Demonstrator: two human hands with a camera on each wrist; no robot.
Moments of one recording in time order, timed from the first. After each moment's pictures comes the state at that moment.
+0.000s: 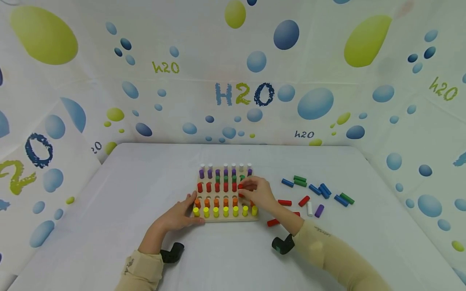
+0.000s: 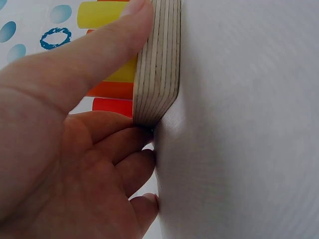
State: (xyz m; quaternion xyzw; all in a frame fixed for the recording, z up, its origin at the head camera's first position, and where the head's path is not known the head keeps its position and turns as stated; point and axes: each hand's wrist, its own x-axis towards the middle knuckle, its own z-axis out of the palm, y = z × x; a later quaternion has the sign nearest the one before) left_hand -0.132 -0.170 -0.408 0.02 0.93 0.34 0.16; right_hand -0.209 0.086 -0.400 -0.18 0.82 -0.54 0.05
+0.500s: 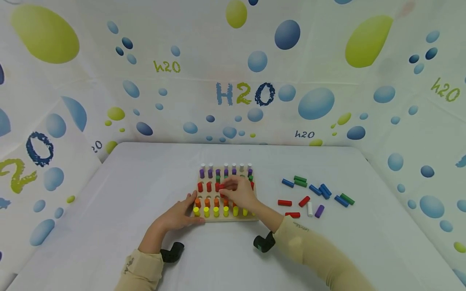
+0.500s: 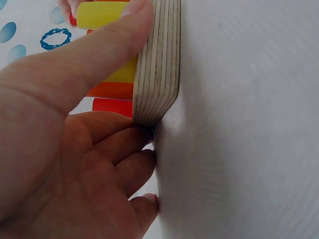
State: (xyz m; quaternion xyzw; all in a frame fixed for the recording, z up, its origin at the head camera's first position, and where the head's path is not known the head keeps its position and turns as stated) left_hand -0.133 -0.171 -0.409 0.02 0.92 0.34 0.17; right_hand -0.207 0.039 -0.401 -0.24 0.80 -0.54 0.07
